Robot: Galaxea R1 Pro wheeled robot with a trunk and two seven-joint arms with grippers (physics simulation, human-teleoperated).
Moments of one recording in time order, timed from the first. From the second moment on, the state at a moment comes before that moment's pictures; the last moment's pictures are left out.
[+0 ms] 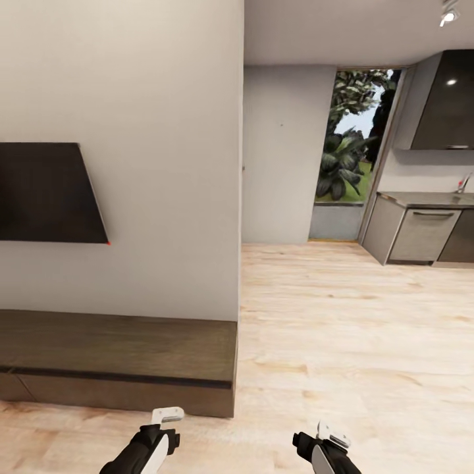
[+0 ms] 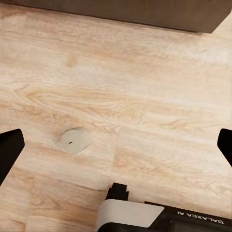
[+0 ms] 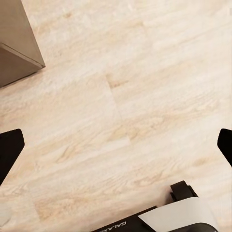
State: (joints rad) left arm -0.40 -0.07 -0.12 -0.58 0.22 0.47 0.37; right arm -0.40 0.12 -0.21 -0.47 -0.21 0.25 -0.23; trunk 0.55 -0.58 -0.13
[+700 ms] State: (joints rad) left arm -0.40 -0.07 -0.12 -0.61 0.22 0.47 0.37; right arm -0.40 0.12 -0.21 -0.47 -0.21 0.25 -0.23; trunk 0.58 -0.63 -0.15
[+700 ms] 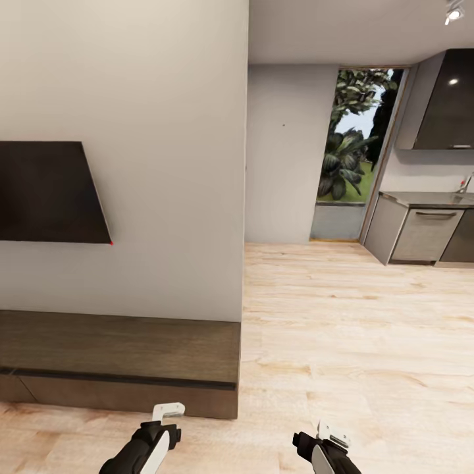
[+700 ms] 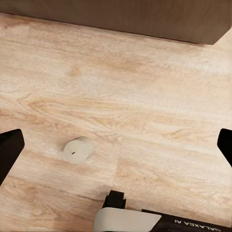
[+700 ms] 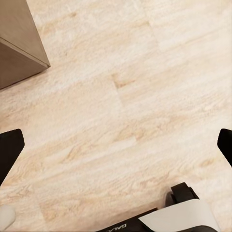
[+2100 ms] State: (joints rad) left arm -0.40 -0.06 -0.12 -0.62 0.22 0.32 0.37; right arm -0.40 0.12 -0.21 -0.47 -0.21 0.18 -0.23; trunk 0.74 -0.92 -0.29
